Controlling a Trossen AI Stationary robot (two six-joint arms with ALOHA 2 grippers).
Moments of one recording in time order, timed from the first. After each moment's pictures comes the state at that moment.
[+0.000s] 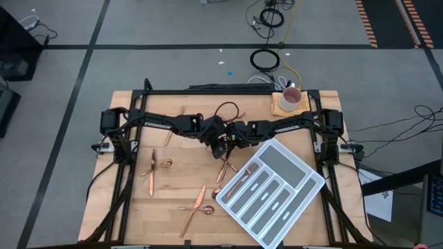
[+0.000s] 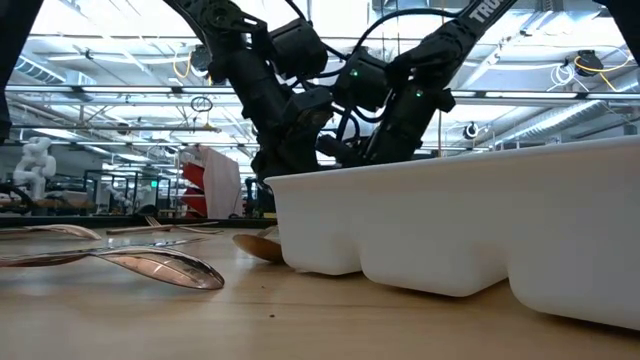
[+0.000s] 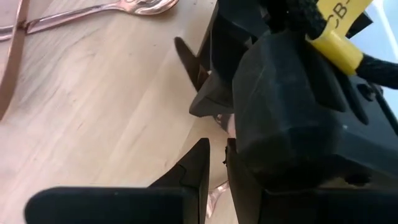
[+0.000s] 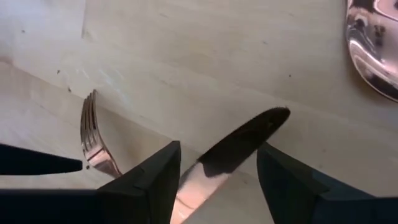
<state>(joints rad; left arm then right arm) 0.16 1.80 1.16 -0.34 0.12 -0.35 -0.15 1.91 1.12 -0.25 0.02 1.21</state>
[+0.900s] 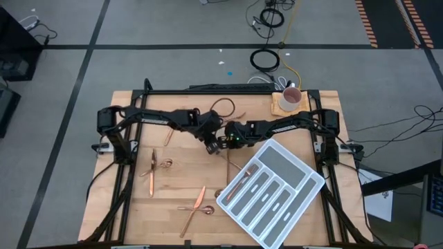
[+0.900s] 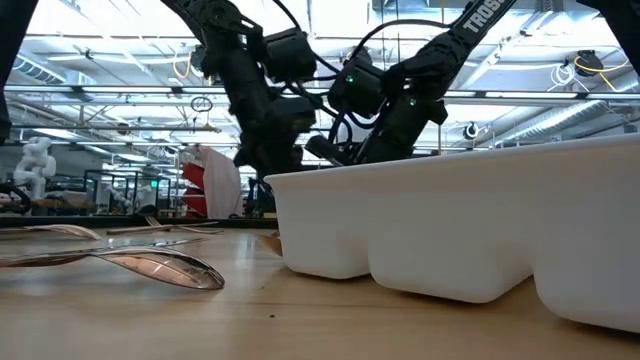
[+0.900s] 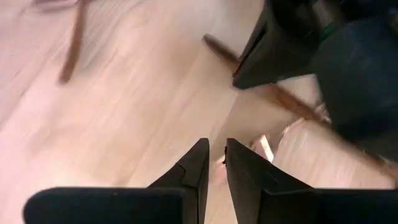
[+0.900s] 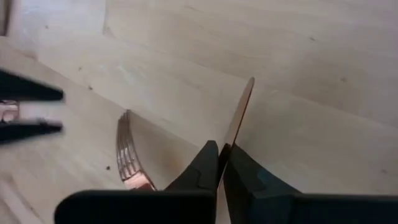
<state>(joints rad) 0.23 1.75 1.16 -0.52 0.10 -0.30 -0.16 1.95 1.12 -0.14 -0.06 1.19</state>
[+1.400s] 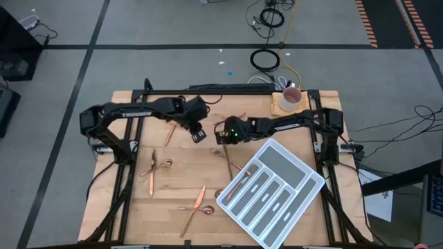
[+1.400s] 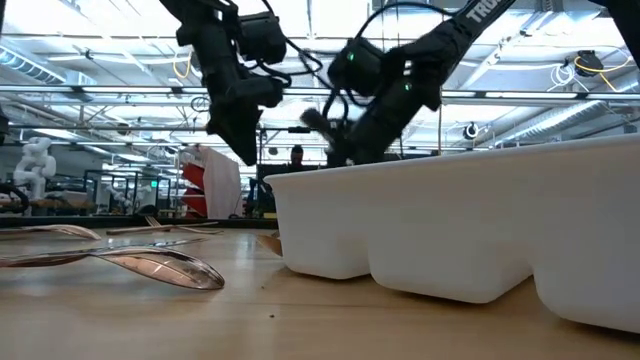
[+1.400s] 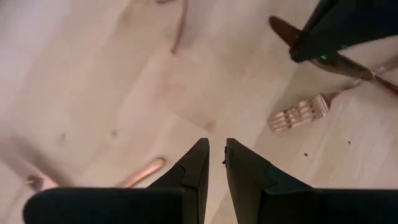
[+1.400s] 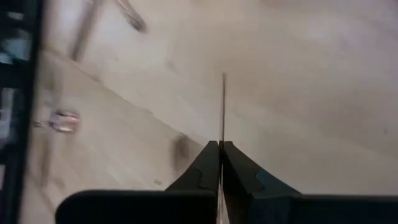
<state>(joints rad) 0.33 1.57 1.16 -0.76 0.02 -0.18 -0.19 1.90 1.15 -0.08 -0.02 1.15</state>
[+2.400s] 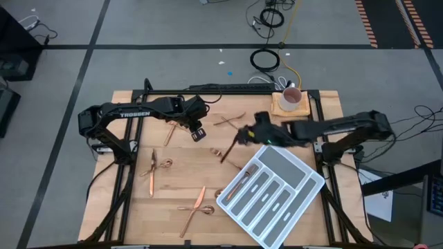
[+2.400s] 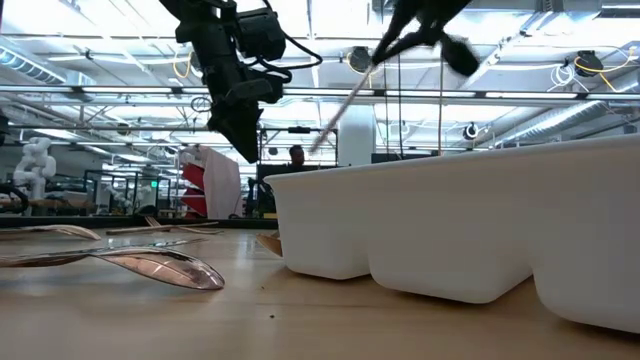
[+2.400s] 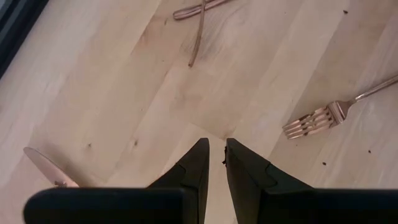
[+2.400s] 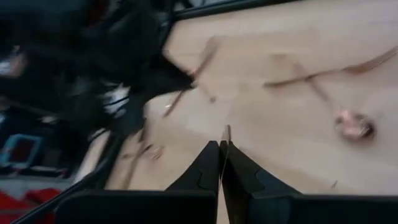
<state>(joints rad) 0.33 1.55 1.16 -0.75 -0.04 -0.14 0.11 1.38 1.17 -0.45 0.48 1.28</state>
